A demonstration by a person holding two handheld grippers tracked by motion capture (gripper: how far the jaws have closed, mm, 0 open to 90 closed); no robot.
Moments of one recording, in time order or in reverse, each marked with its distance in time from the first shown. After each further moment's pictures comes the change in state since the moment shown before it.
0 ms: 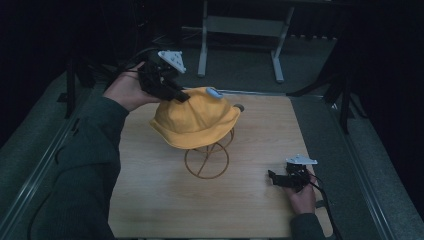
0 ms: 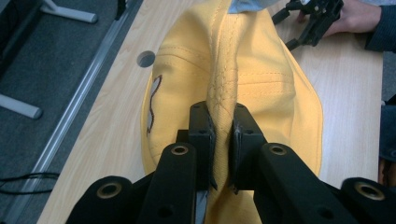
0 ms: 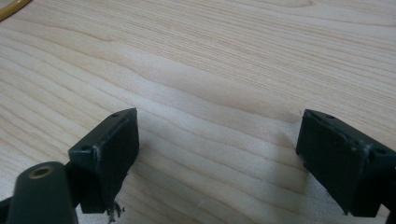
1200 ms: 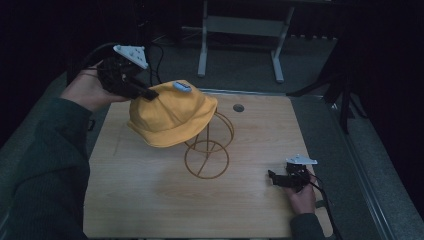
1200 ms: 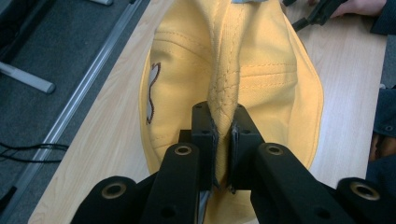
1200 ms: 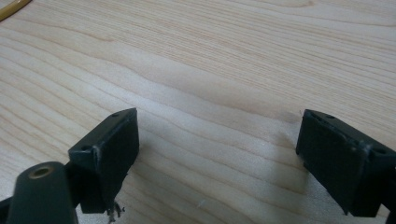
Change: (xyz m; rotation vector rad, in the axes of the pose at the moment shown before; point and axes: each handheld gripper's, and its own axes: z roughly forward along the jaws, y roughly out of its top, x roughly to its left) left arm 0.005 -0.047 -0.056 0.023 0.040 -0.063; right arm 0.000 0.000 0.000 0.003 0.000 0.003
